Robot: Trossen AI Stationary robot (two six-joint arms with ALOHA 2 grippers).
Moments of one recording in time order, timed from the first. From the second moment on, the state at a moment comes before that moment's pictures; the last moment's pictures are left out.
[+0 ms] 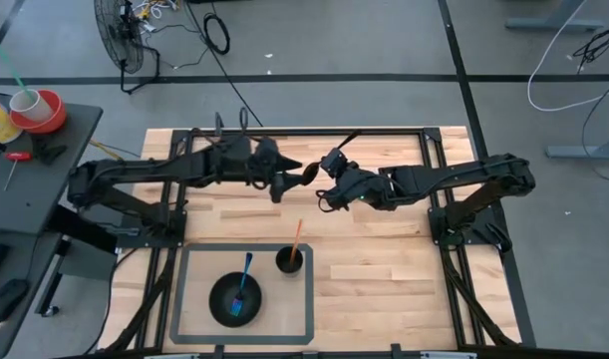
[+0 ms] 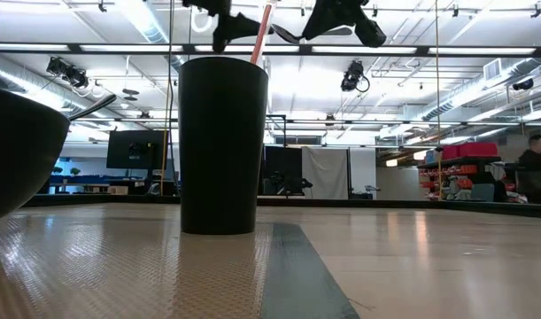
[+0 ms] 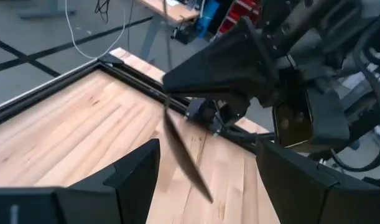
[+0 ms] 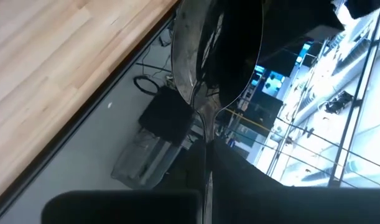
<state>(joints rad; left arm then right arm) 0.15 1.32 1.09 0.01 0.01 -0.46 0.11 1.49 1.35 -0.46 0.85 -1.44</state>
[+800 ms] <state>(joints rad) 0.15 1.43 1.14 0.04 -0.05 -0.38 0.11 1.50 1.34 -0.39 0.83 -1.44</state>
